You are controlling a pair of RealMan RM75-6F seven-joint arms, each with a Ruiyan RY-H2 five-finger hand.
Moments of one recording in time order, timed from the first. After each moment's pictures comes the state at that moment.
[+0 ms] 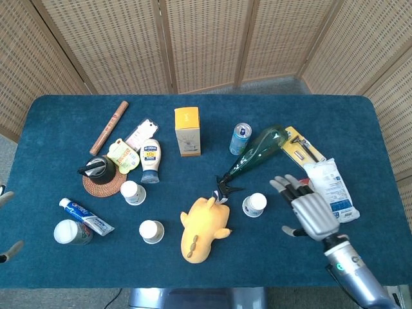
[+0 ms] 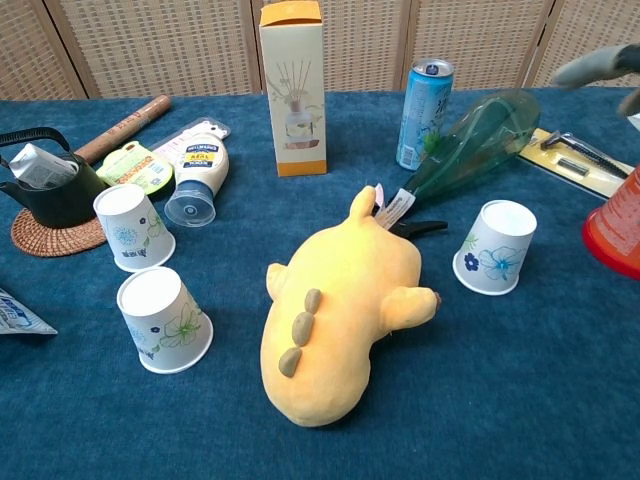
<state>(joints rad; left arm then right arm) 0.04 -0.68 0.06 -2.05 1.63 1.57 -0.04 0.38 -1.04 0.10 -1.99 -1.49 1.10 -0.22</state>
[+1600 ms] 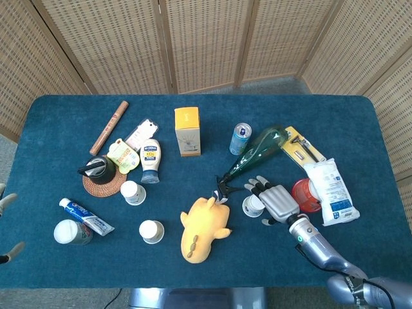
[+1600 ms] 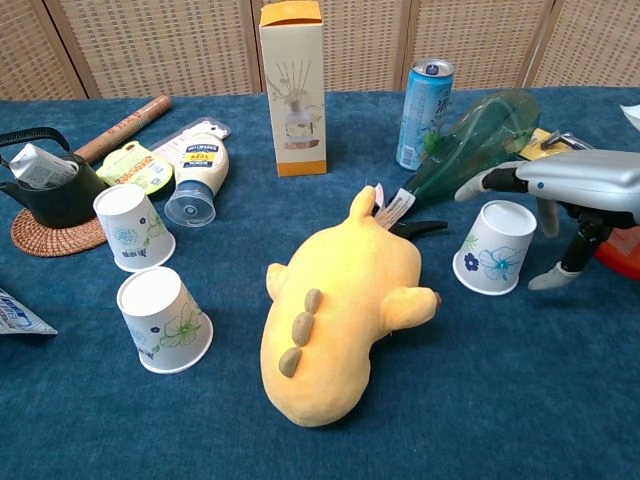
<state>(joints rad) 0.03 -0.70 0.06 -2.04 1.60 1.53 0.00 0.62 -1.35 0.07 -1.59 -1.31 0.87 -0.23</state>
